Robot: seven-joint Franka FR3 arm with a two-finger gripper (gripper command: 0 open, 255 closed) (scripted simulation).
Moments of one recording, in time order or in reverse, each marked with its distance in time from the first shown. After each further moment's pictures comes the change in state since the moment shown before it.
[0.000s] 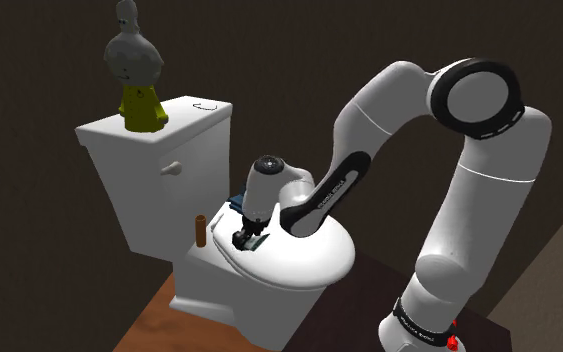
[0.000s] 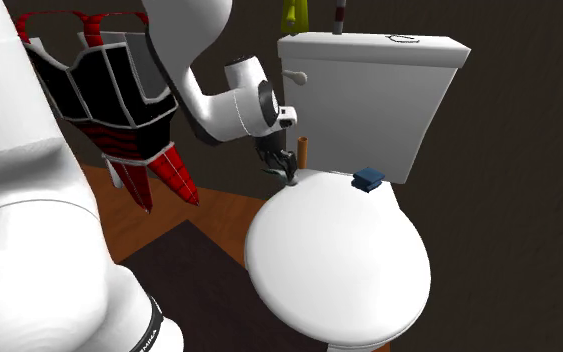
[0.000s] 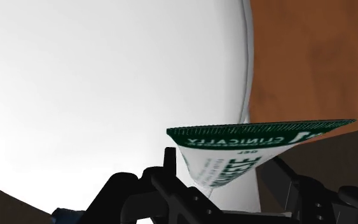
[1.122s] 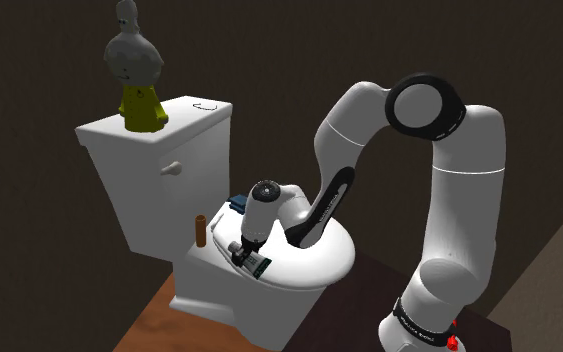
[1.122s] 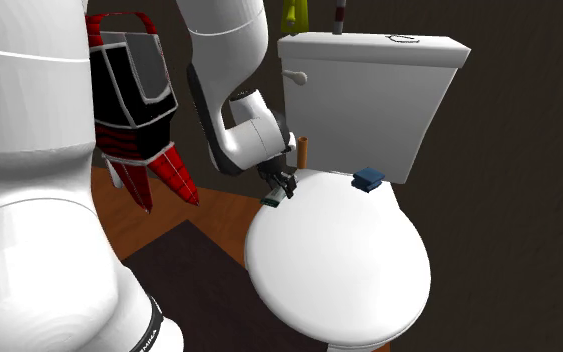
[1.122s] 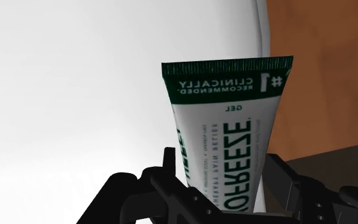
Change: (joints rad) arm 0.102 0.214 -0.153 0.072 -0.382 0.091 0.328
